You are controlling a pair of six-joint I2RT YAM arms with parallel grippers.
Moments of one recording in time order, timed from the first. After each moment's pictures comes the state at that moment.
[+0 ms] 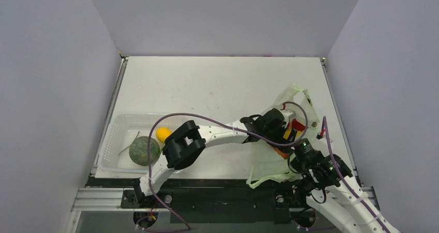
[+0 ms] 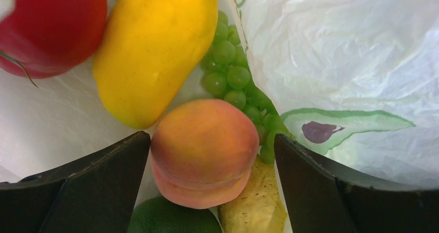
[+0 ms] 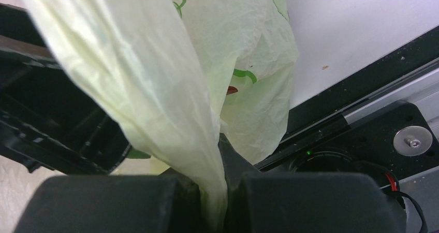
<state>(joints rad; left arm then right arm) -1.16 2.25 1.77 -0.19 0.20 -0.55 0.56 0.52 0.64 -1.29 0.40 1.17</state>
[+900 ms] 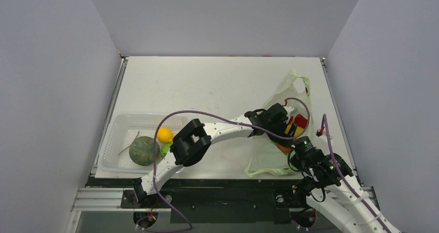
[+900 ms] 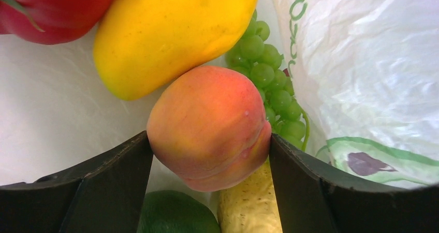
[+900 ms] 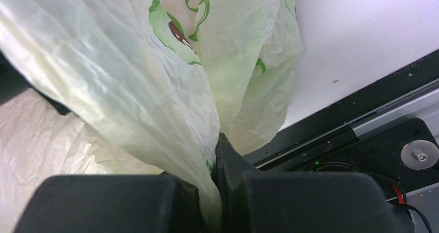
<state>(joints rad) -1.12 2.38 2.00 -0.37 0.22 -0.54 0.55 0.54 0.66 -1.24 0.42 1.14</state>
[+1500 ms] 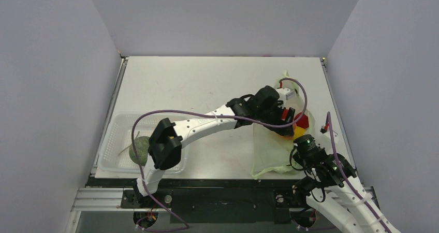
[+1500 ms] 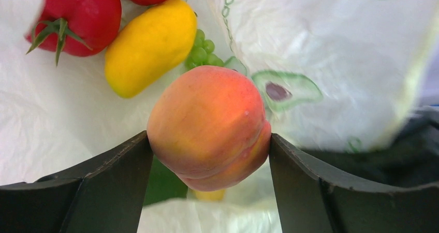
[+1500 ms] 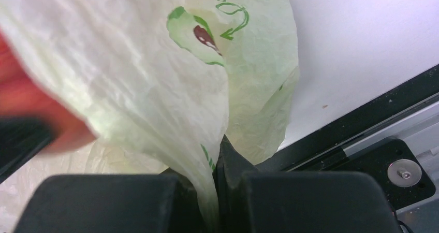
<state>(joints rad) -1.09 2.13 1.94 -0.42 0.24 -0.53 0.55 0.54 0.70 -1.23 0.52 1.10</state>
